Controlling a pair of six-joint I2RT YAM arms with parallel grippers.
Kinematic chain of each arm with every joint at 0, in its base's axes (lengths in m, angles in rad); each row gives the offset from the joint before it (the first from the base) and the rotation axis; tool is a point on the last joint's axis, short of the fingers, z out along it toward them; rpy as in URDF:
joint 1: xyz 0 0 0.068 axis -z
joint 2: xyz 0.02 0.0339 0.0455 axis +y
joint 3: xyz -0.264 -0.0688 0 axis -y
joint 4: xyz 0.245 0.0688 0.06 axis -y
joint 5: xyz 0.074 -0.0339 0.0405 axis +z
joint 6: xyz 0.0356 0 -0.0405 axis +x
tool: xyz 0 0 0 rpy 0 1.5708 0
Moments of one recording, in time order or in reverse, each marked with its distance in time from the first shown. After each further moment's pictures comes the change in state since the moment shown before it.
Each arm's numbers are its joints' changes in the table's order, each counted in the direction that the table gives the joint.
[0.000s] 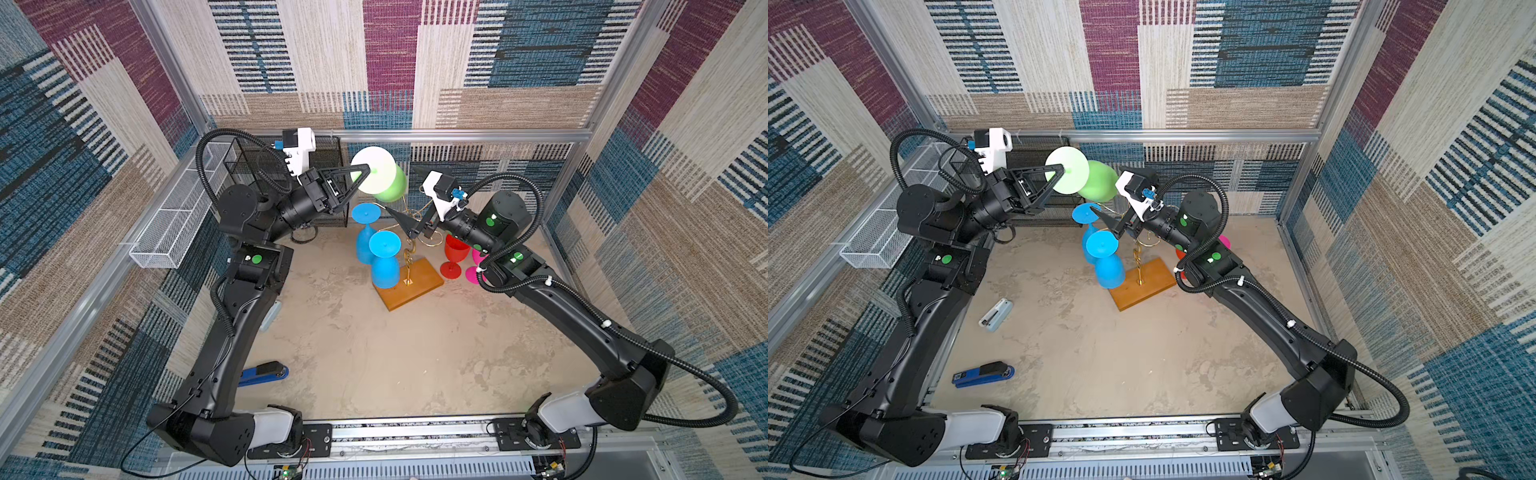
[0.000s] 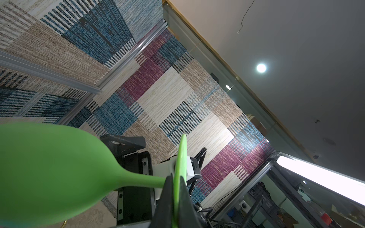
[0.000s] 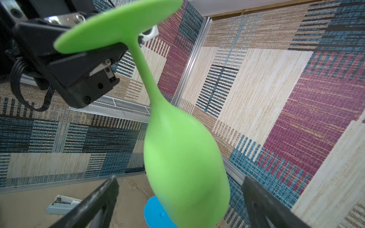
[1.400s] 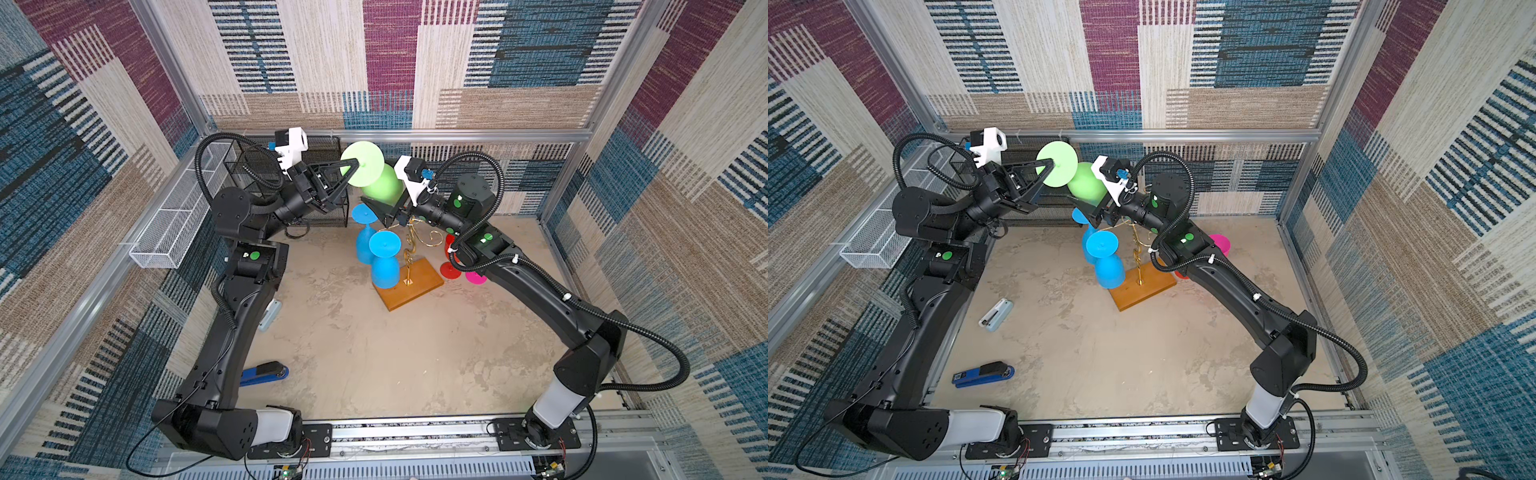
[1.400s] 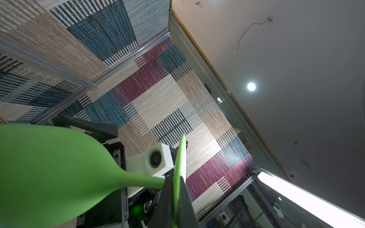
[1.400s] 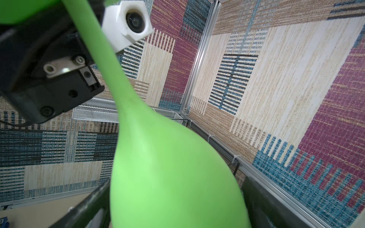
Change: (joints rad) left arm -0.066 0.019 -0.024 0.124 -0.023 -0.219; right arm -0.032 0.210 0.235 -0.060 0.018 0.093
